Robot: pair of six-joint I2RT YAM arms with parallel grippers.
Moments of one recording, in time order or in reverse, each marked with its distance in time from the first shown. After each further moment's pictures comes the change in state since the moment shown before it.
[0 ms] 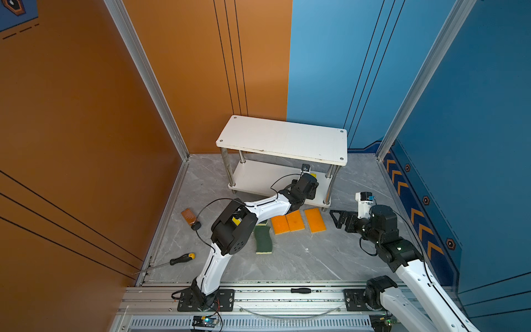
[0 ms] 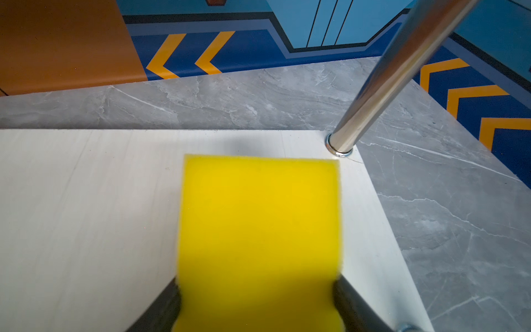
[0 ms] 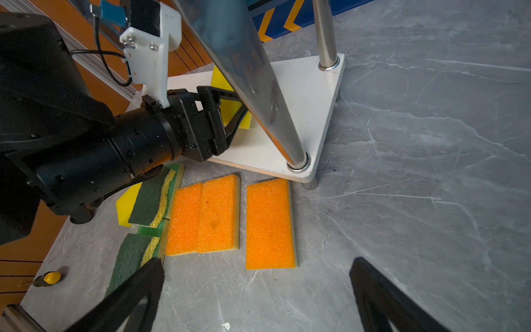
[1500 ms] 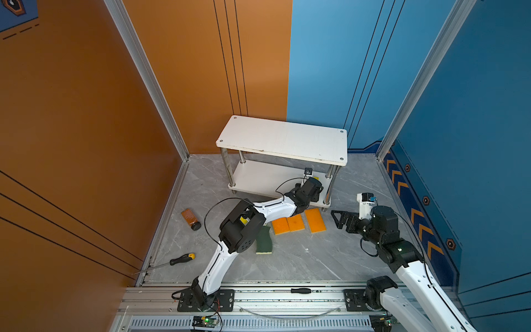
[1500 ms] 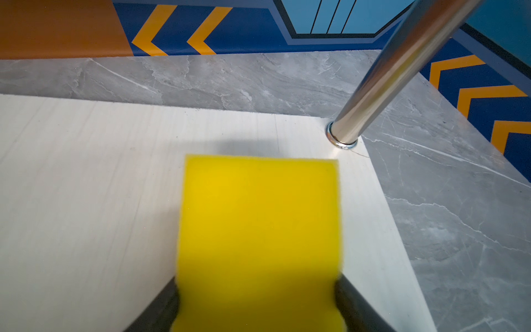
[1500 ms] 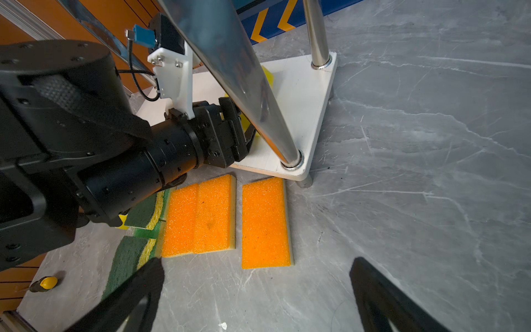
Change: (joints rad) left arm -0.021 0.095 0.059 0.008 -0.034 -0.077; right arm -0.019 -0.011 -0.007 -0.007 -0.001 0.004
